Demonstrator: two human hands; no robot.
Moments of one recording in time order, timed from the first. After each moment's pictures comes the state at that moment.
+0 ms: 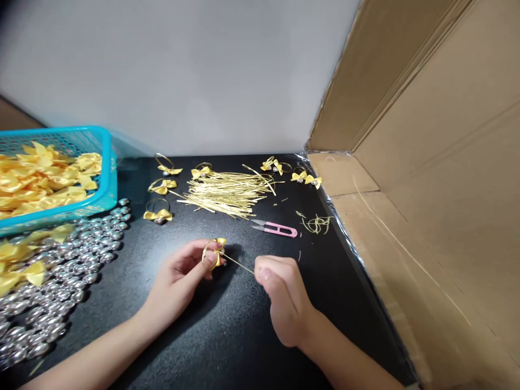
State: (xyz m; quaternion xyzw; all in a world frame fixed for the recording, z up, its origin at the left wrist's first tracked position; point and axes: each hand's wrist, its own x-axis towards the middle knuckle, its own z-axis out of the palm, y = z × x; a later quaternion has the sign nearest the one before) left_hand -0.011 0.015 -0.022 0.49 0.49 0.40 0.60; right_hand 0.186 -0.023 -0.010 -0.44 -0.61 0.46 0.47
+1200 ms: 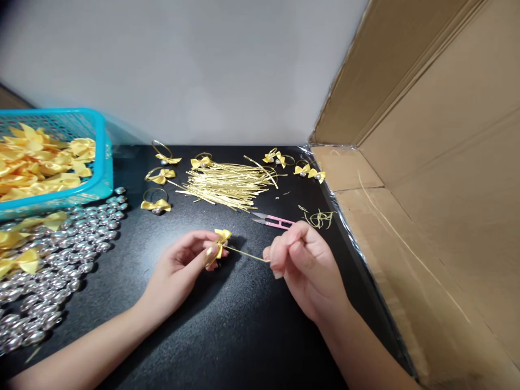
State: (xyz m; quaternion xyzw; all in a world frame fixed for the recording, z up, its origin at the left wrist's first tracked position) left_hand -0.009 0.015 -0.023 0.47 0.47 0.43 0.61; right_hand 0.196 -0.010 0.022 -0.39 -0.38 0.59 0.60
